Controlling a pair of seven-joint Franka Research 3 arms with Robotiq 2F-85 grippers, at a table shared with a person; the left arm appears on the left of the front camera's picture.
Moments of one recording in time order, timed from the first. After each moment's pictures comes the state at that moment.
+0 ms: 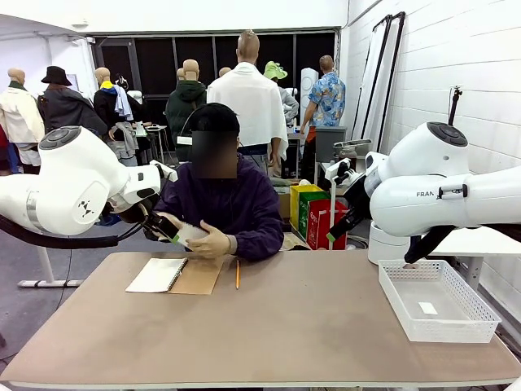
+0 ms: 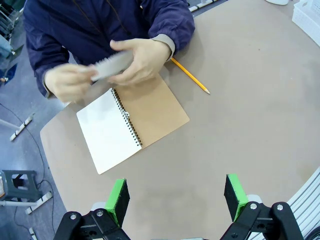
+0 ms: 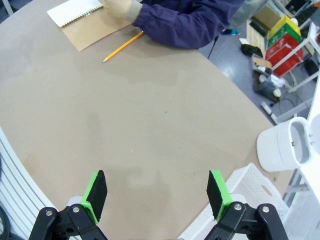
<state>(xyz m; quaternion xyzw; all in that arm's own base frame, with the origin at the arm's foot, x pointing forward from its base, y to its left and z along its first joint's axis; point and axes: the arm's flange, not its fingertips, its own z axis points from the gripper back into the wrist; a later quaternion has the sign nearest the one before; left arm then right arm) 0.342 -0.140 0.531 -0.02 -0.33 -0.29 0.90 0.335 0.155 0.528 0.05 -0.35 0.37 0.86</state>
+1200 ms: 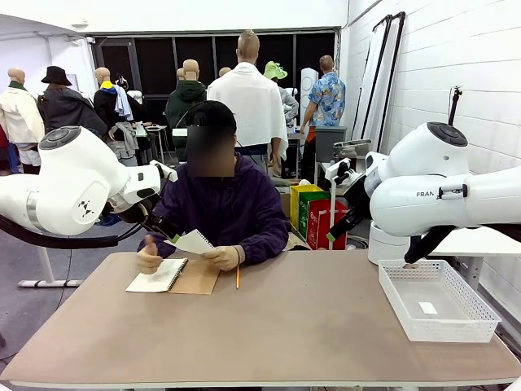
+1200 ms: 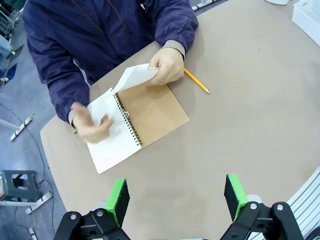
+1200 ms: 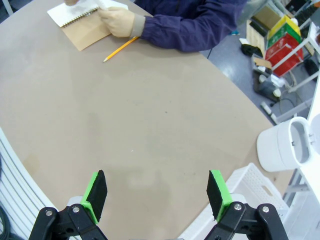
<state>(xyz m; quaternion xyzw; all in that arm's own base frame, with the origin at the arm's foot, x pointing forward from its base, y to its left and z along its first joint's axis) 0.342 -0.140 0.531 -0.02 -0.33 -0.29 0.90 0.335 0.155 0.528 0.05 -0.35 0.37 0.86</state>
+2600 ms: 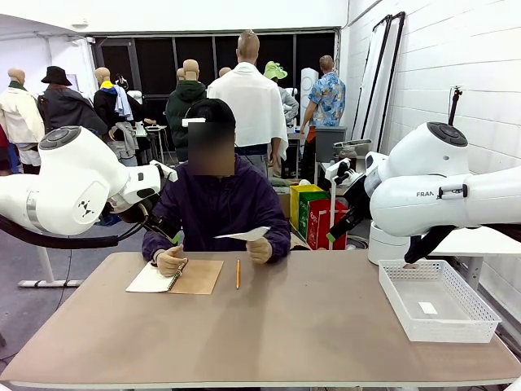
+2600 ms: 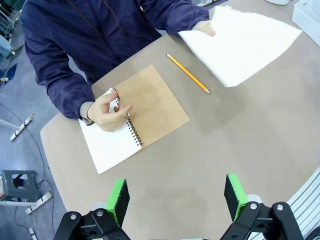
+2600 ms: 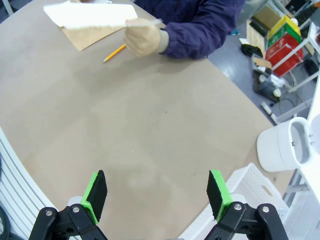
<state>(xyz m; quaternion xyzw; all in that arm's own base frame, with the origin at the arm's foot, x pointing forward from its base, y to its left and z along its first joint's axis) 0.342 -0.140 0.531 -0.02 -0.33 -0.29 0.90 0.335 0.155 0.528 0.05 -0.35 0.37 0.86</state>
